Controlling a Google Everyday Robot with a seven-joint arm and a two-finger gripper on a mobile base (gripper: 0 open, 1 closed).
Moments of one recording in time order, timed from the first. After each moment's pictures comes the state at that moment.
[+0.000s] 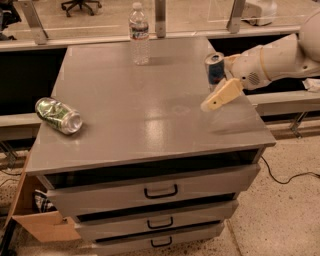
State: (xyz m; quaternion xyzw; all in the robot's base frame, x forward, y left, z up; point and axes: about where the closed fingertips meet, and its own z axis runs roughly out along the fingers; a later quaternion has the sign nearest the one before) arm 0.632 -0.147 0.896 -0.52 0.73 0.18 0.41
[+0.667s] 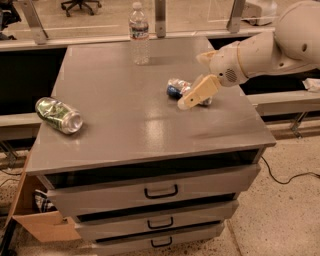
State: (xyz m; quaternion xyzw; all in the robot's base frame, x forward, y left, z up) arm 0.622 -0.083 0.912 -0.52 0.71 0.21 0.42
